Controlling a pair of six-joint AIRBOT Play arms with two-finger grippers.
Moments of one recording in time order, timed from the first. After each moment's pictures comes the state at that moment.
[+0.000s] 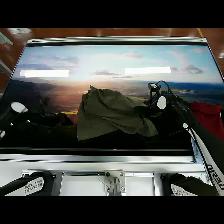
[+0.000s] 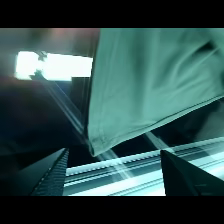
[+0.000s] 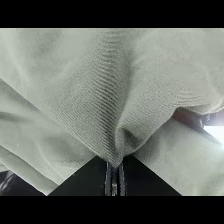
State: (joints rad) left arm 0.12 -1.23 0.71 0.86 -1.14 -1.41; right arm 0.28 -1.34 0.97 -1.35 0.90 1.72
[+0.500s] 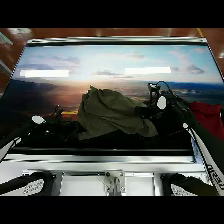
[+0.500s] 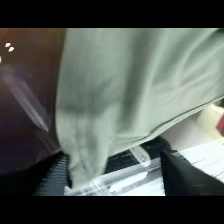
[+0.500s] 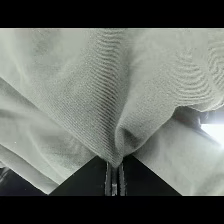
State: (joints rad) left arm -0.05 -1.31 0.54 0.64 -0.90 -1.35; right arm 0.28 -1.34 0.97 -1.35 0.92 1.72
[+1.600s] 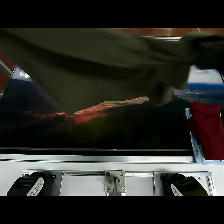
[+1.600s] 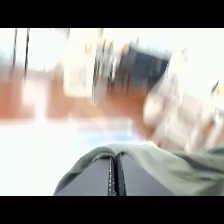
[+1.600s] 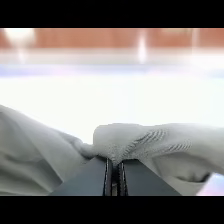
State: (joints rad) left arm 0.06 -0.67 1.43 0.54 -0.78 -1.12; right arm 0.28 -0.74 1.46 -1.58 0.89 1.71
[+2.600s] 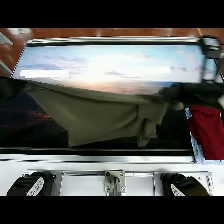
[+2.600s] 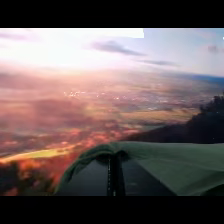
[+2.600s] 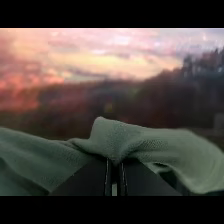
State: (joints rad) left arm 0.07 -0.73 1.22 1.09 -1.14 -1.51; right arm 0.28 -0.93 1.28 -1.59 1.20 1.72
